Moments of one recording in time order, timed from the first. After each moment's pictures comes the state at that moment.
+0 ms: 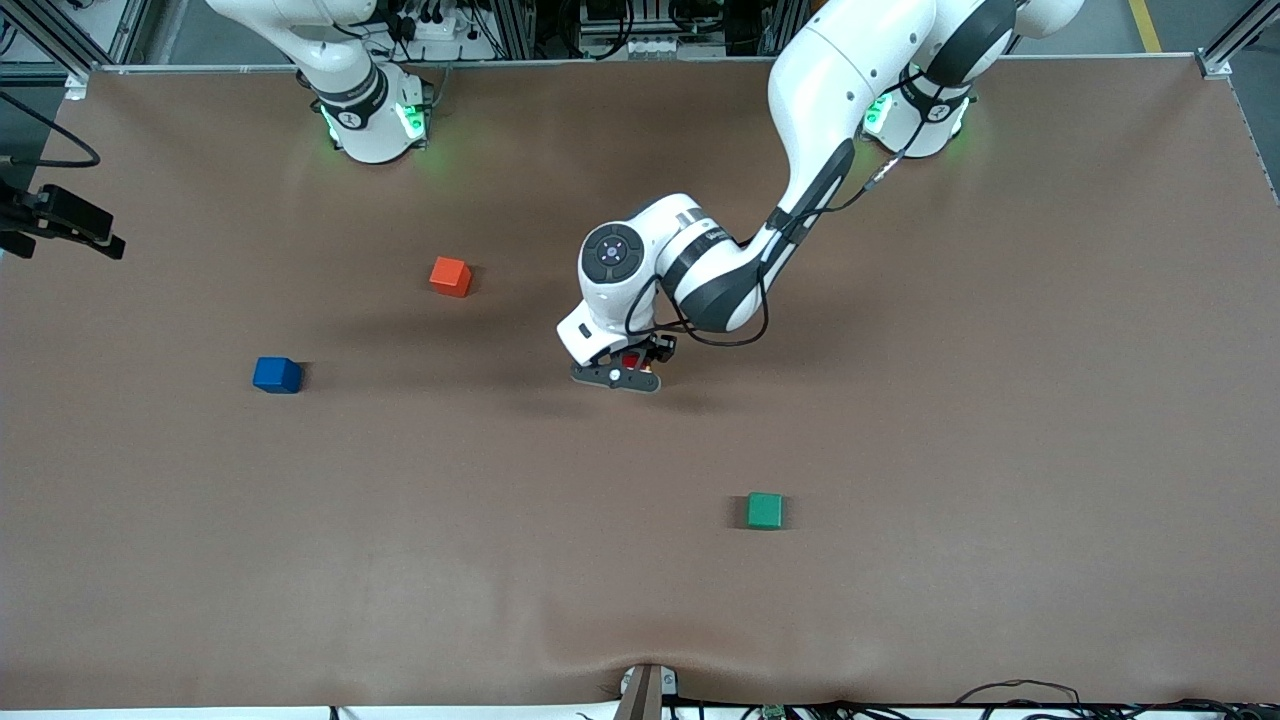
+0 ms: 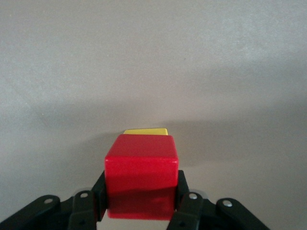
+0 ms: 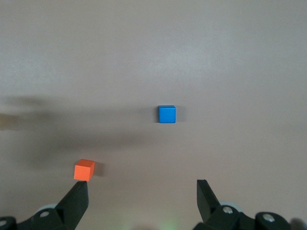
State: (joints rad) left arm -0.68 0.85 -0.21 -1.26 0.17 2.08 -0.75; right arm -0.06 -0.02 -0.03 -1.56 0.00 1.48 -0.07
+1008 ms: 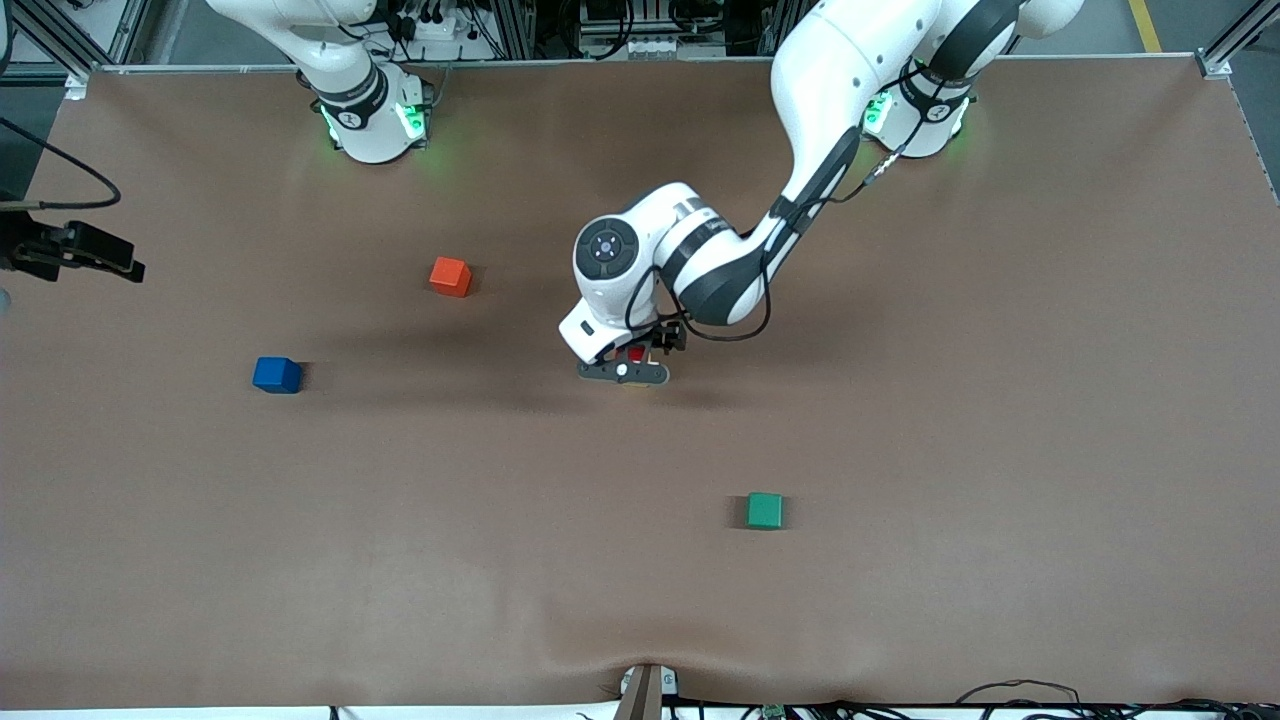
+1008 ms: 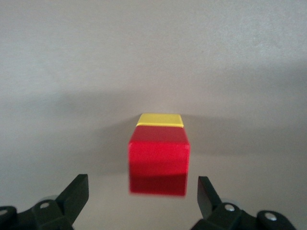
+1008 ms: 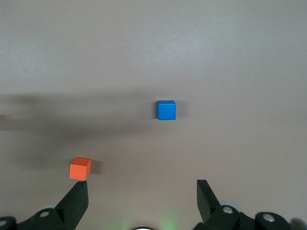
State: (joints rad) left arm -0.69 0.80 -0.20 -1.23 0.16 1.93 -0.80; right arm -0.07 0.06 -0.04 -1.56 -0.01 1.48 -0.07
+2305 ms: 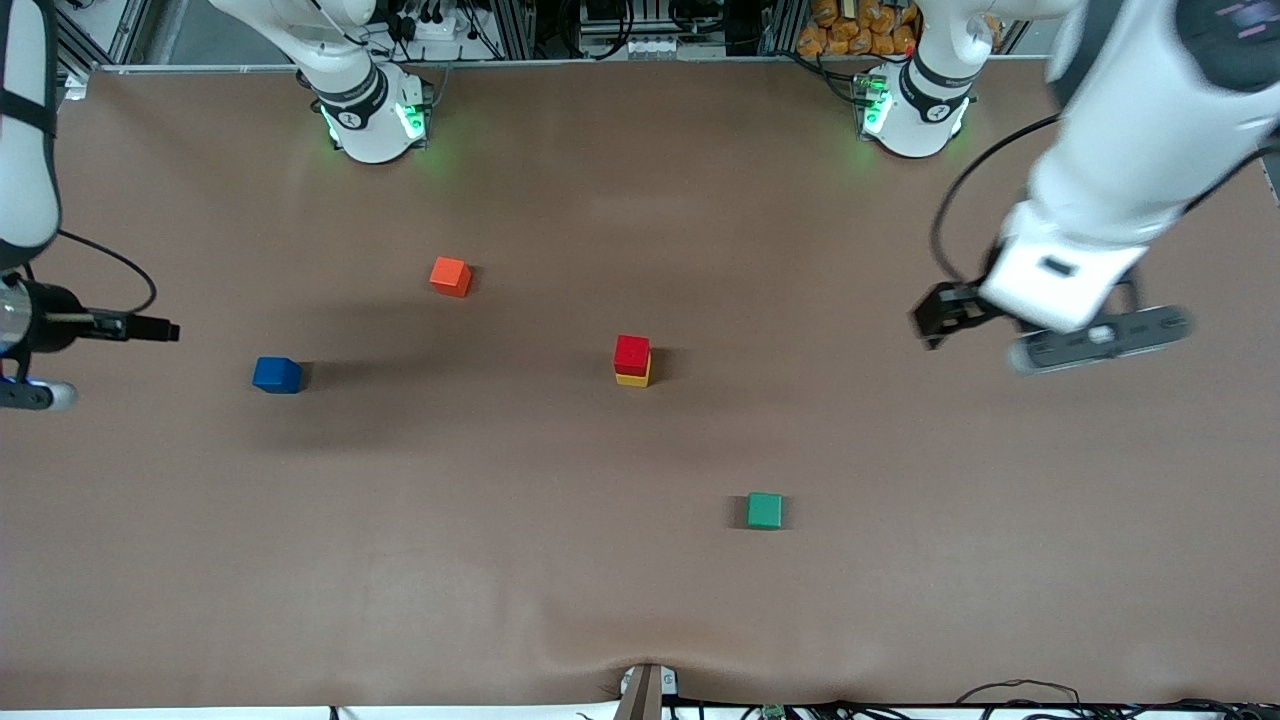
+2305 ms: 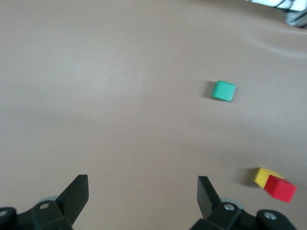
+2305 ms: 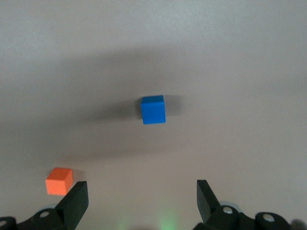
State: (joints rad) left arm -0.15 0.26 -0.19 -1.22 0.16 1.51 -0.51; right arm -0.14 0.28 -0.03 -1.59 -0.01 1.58 -0.07
